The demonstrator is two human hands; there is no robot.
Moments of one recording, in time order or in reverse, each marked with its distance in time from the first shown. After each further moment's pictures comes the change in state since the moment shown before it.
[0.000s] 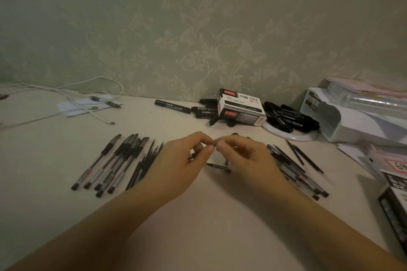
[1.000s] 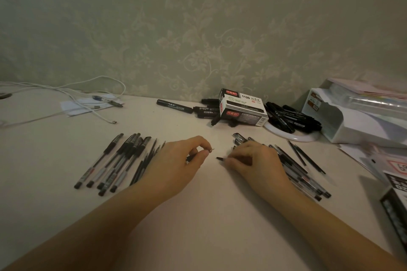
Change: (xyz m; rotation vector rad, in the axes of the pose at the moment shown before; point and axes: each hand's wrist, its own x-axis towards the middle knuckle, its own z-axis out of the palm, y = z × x) left_hand 0.000 -0.016 -0.002 0.130 -0.034 -0.042; right_hand 0.005 0.019 -0.010 -0.493 0.074 -0.092
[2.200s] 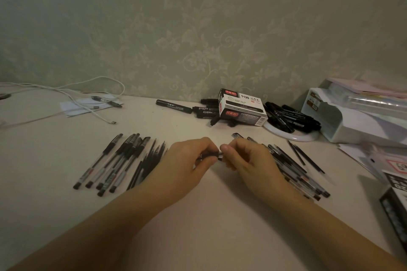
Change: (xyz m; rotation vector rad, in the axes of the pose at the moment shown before) left_hand -0.001 0.015 0.002 -0.006 -0.001 0.188; right_hand -0.005 -0.017 0.000 0.409 -0.073 0.019
